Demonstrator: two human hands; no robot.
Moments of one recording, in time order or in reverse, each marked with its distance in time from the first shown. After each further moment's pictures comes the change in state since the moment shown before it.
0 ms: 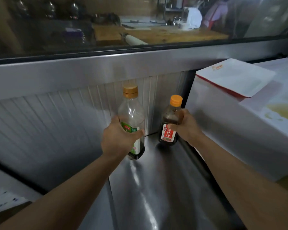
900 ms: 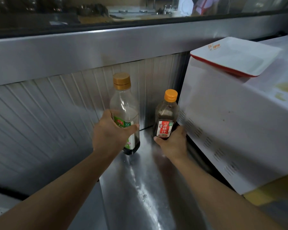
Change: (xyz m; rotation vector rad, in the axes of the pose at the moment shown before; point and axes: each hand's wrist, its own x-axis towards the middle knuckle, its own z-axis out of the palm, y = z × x) left_hand 0.010 -0.011 0.023 0.030 0.021 0.097; right_hand -0.023 0.072 0.061 -0.144 0.245 0.209
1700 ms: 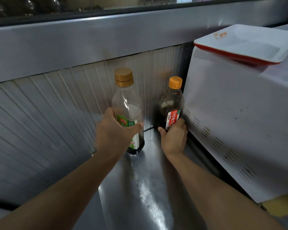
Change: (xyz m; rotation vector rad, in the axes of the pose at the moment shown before) left_hand 0.014 -0.006 0.021 0.015 -0.007 0.042; right_hand 0.033 -0.003 0.035 -0.155 0.286 -0.059
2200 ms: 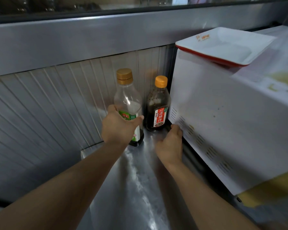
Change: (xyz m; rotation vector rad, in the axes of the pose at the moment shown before) left_hand 0.001 0.020 0.042 -0.040 0.042 -0.086; right_hand -0.024 0.015 -0.053 0.156 -0.197 0.017
